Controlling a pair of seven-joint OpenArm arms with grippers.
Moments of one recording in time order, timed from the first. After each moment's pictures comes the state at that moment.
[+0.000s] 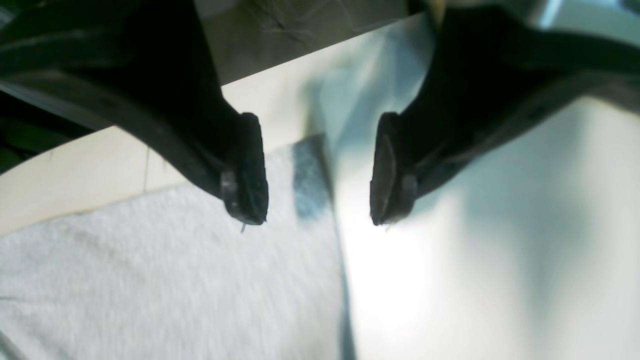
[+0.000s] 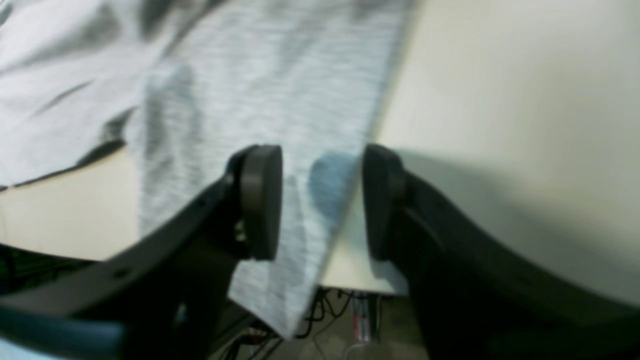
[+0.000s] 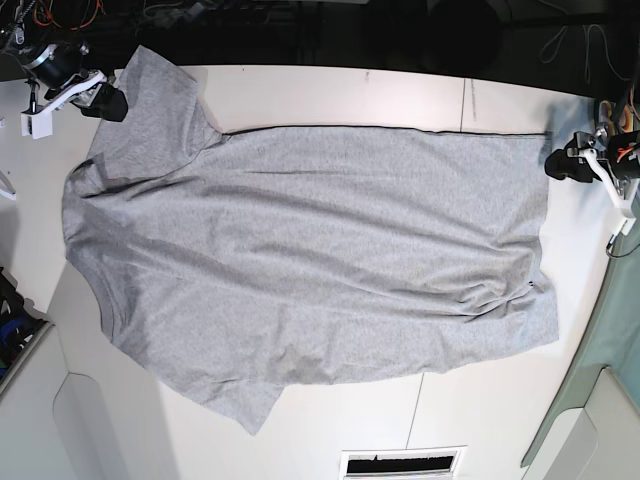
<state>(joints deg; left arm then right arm) 6.4 -38.8 -11.5 61.6 -51.8 -35.8 53.8 -25.9 15.2 24.1 81.0 40.6 28.6 -41.4</state>
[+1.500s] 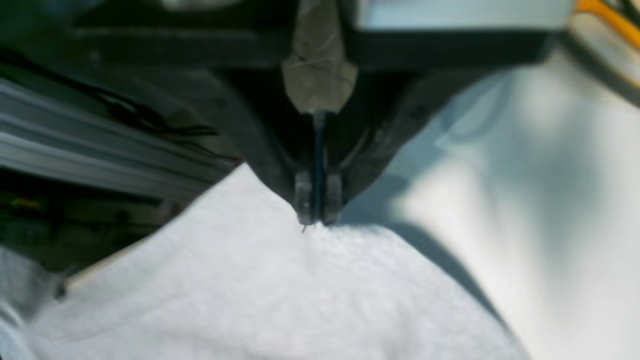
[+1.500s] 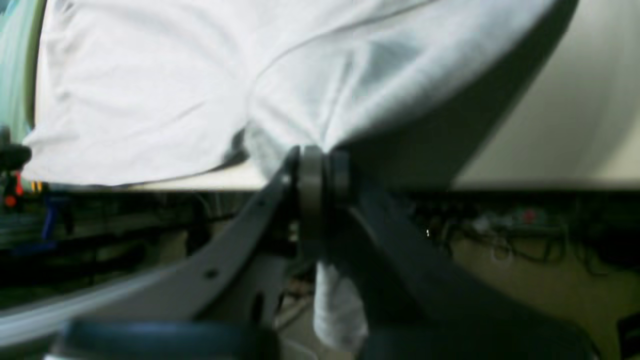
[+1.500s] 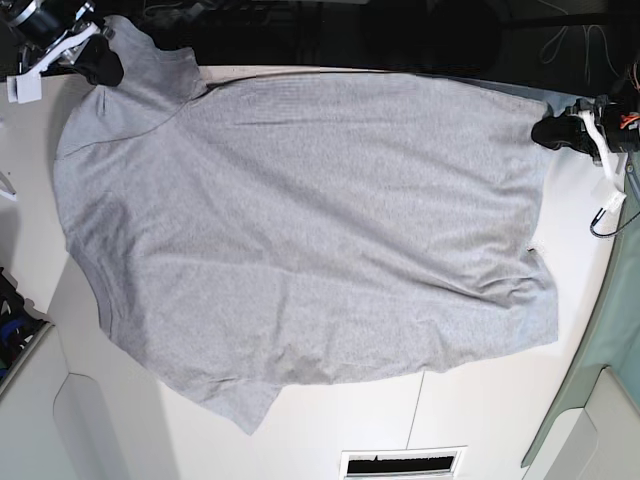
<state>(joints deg) 19.5 -42.4 -12.3 76.2 -68.1 -39.0 61.8 -40.5 11.1 31.9 103.5 53.0 30.1 -52.7</state>
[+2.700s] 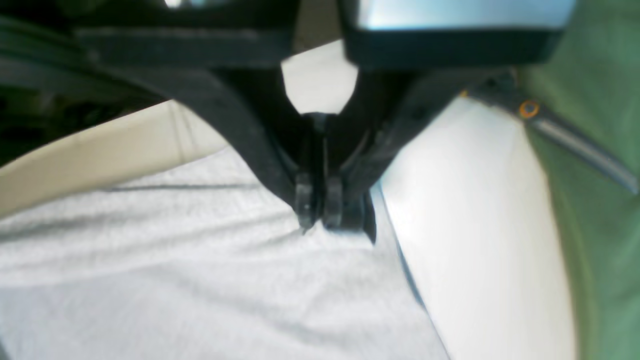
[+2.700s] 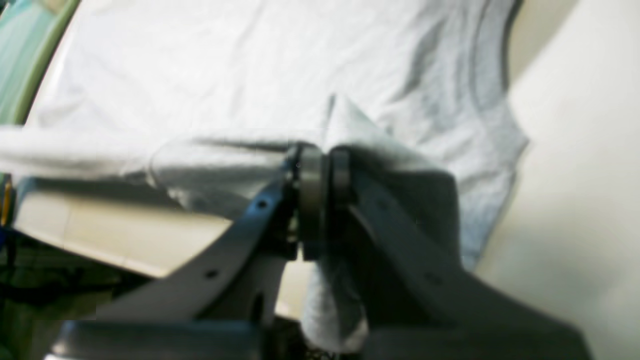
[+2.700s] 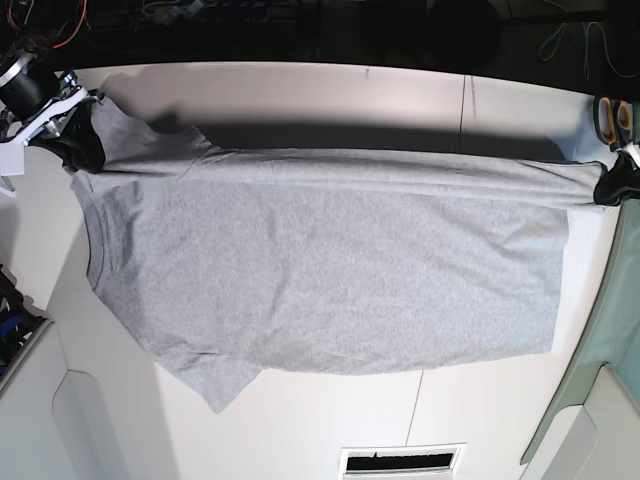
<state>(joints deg) 20.3 -41.9 -25.0 79.6 -51.5 -39.6 41.3 -25.9 11.2 31.9 106.9 45.4 31.0 -50.0</state>
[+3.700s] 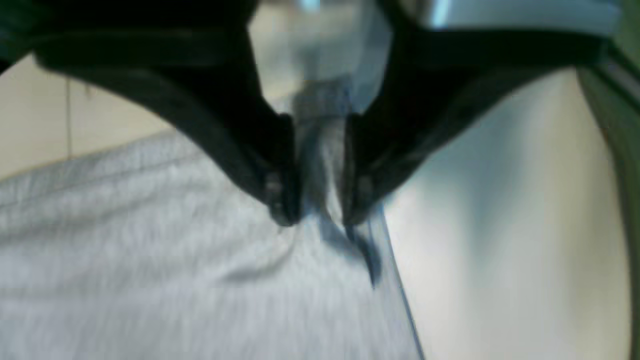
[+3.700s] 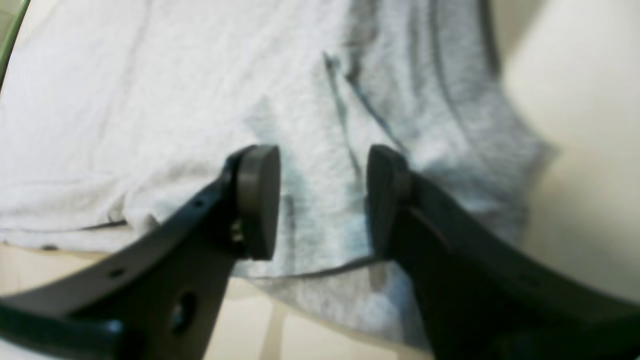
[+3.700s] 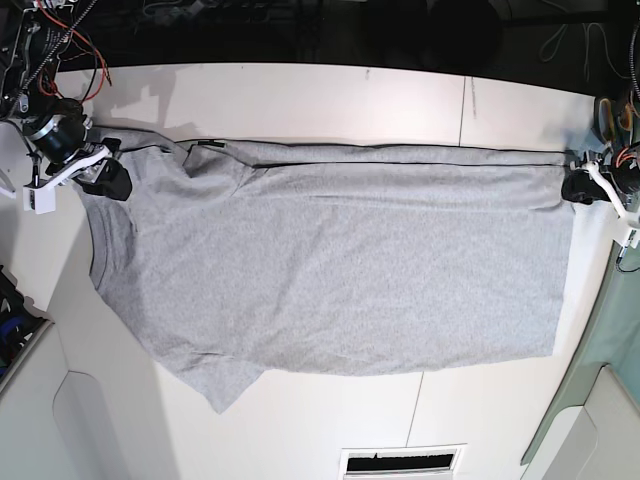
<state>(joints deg) 1.4 -39.6 -10.9 54.6 -37.2 -39.4 37.4 -9.7 11.8 25.9 80.1 36.0 29.9 -43.6</state>
